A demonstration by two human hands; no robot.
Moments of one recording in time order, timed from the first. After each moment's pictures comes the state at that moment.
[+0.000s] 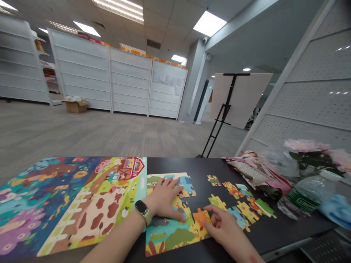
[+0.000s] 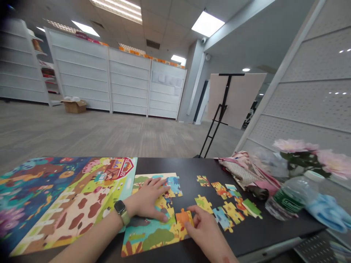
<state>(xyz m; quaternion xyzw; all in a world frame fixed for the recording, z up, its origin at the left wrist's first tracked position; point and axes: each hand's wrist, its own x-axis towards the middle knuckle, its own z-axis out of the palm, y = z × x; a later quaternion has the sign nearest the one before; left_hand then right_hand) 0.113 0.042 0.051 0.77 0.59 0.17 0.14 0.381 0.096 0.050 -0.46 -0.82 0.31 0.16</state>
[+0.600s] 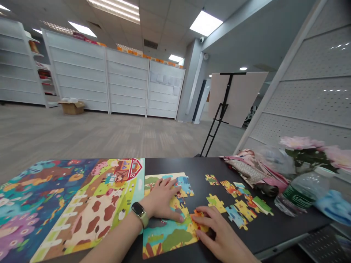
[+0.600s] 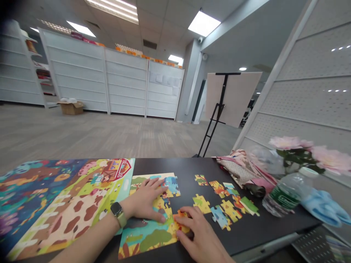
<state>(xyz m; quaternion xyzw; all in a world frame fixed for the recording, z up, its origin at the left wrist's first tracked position) 0.115 0.041 0.054 0.77 0.60 0.16 0.13 0.392 0.079 0.056 -0.27 -0.93 0.19 0.16</state>
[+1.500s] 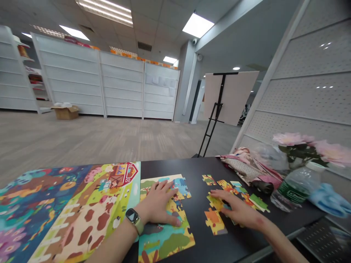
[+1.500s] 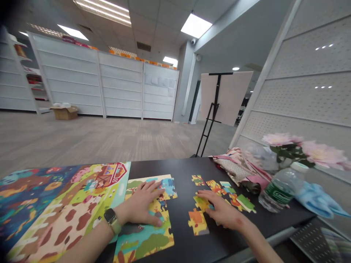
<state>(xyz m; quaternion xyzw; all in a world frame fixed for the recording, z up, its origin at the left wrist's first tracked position) 0.117 0.041 0.054 0.77 0.61 0.15 0.13 0.451 0.185 0.072 -0.34 -0.91 0.21 0.09</state>
